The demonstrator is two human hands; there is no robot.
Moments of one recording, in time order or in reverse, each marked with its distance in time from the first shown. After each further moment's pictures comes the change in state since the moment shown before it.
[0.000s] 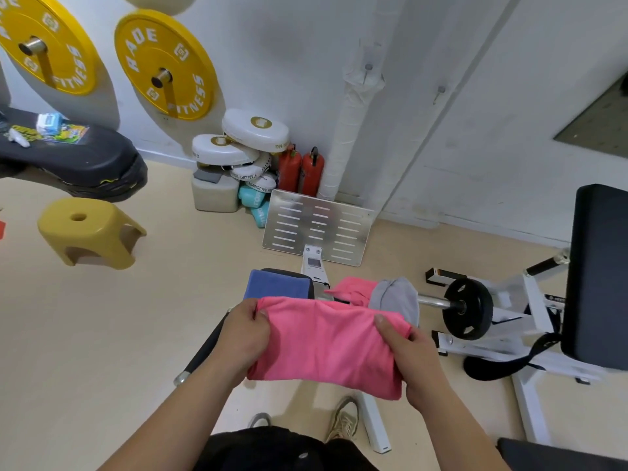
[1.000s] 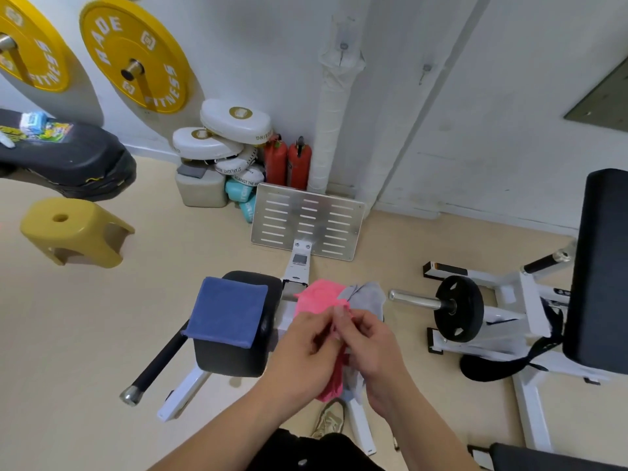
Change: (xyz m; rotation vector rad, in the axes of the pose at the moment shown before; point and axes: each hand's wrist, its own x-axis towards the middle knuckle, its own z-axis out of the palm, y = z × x) left_hand -0.044 0.083 0.166 0.036 -0.264 0.377; right_hand 0.044 -0.044 -0.043 0.262 -0.312 -0.043
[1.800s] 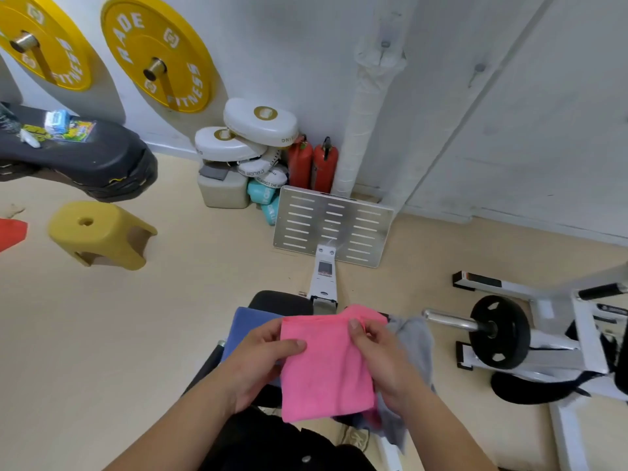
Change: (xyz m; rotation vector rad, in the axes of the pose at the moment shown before) left_hand 0.083 -0.076 -0.141 -0.525 -0.098 -0.509; right_hand 0.106 0.010 0.056 -0.365 -0.013 0.159
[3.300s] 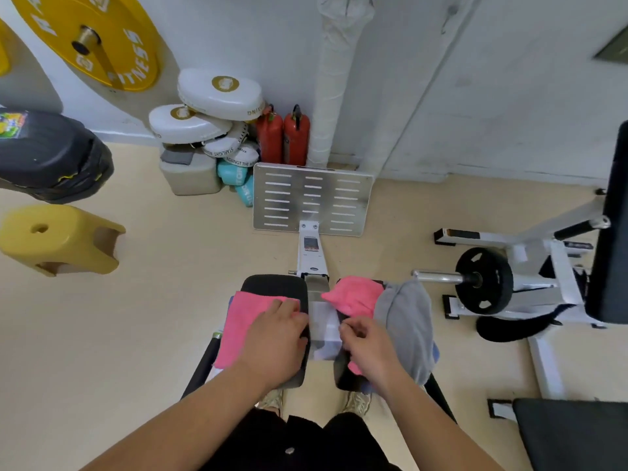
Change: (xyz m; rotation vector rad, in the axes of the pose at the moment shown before) left_hand 0.061 -0.037 -0.014 1.663 0.039 0.590; right_hand 0.024 0.069 0.025 -0.203 0.225 0.019
